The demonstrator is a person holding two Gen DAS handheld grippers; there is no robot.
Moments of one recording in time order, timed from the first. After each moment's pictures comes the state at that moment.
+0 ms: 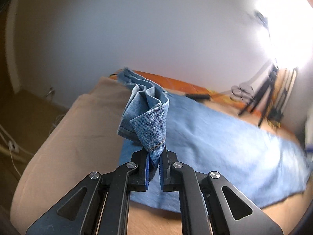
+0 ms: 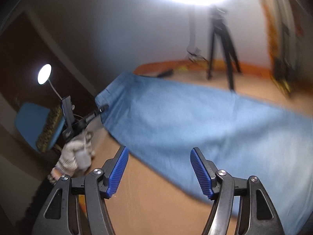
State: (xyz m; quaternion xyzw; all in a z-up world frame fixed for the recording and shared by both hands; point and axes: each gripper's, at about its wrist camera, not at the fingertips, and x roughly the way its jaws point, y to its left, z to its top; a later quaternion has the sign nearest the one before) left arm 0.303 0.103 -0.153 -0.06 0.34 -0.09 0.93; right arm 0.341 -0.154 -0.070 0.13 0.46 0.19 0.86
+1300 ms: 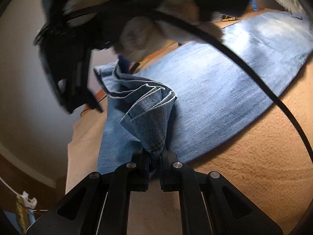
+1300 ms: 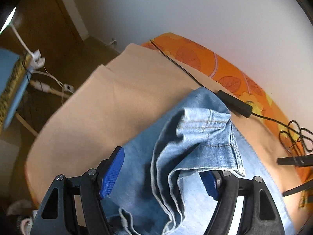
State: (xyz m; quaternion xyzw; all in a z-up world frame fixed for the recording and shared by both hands) left arm 0.229 -0.040 -0.190 0.33 0.30 -0.14 0.88; right arm 0.548 0.044 -0.142 -0.09 0.58 0.17 0.79
